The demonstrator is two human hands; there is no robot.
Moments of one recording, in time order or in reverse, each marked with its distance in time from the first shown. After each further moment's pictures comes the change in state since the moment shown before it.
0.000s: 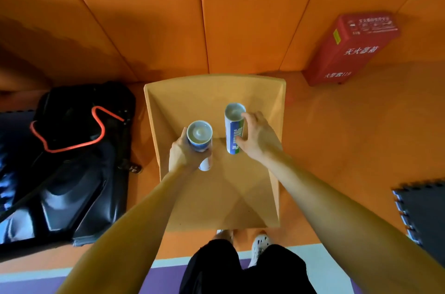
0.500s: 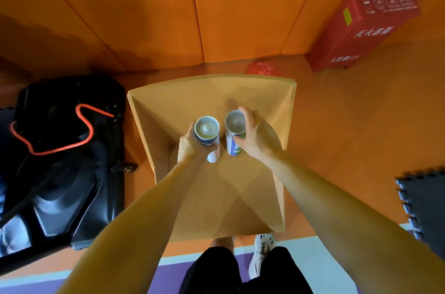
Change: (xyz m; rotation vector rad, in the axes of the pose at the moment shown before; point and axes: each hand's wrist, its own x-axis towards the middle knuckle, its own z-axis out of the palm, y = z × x) left_hand 0.070 0.024 0.033 -0.169 -0.128 -0.055; right_hand 0.075 0.024 0.039 -0.013 -0.025 0.019
